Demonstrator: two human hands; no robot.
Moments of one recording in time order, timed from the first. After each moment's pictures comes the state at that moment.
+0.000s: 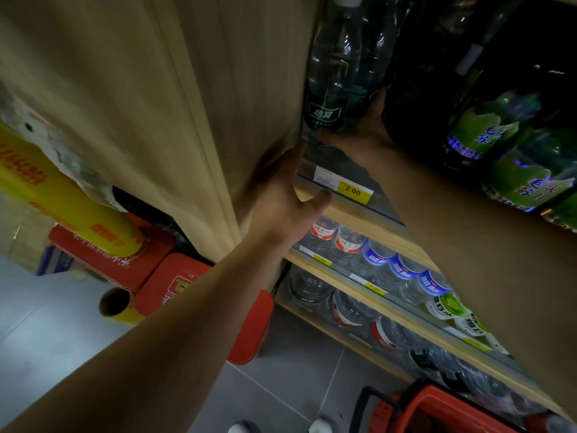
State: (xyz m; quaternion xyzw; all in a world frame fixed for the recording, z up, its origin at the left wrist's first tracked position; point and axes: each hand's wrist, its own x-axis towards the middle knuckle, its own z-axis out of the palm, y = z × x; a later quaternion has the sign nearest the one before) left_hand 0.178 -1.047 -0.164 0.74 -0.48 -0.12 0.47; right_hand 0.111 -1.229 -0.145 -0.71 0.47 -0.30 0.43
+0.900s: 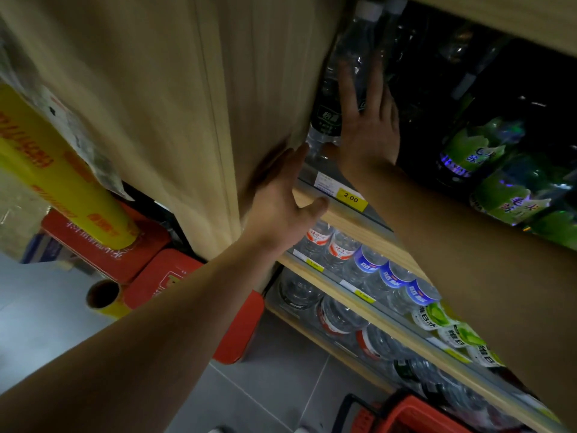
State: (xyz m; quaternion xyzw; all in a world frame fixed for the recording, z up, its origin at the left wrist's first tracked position) left_hand 0.182 -1.036 -0.161 0.72 -0.50 -0.10 0.48; right_hand 0.107 -1.186 -0.114 -0.87 0.42 -0.22 -0.11
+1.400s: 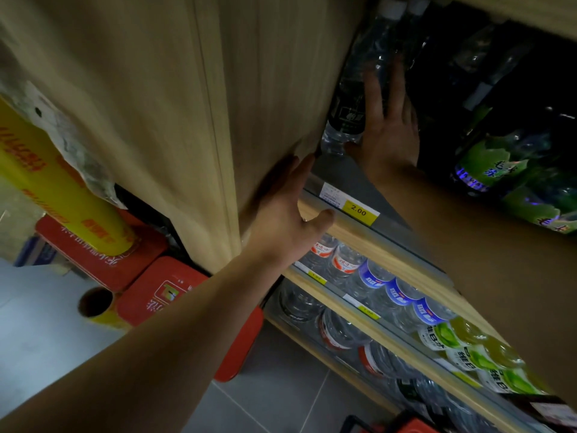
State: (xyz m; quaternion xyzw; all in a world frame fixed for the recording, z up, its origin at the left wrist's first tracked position) left_hand 0.184 -1.044 -0.175 0.72 -0.48 -0.13 0.48; right_hand 0.102 -1.232 -0.125 -0.87 0.40 -0.27 -0.11
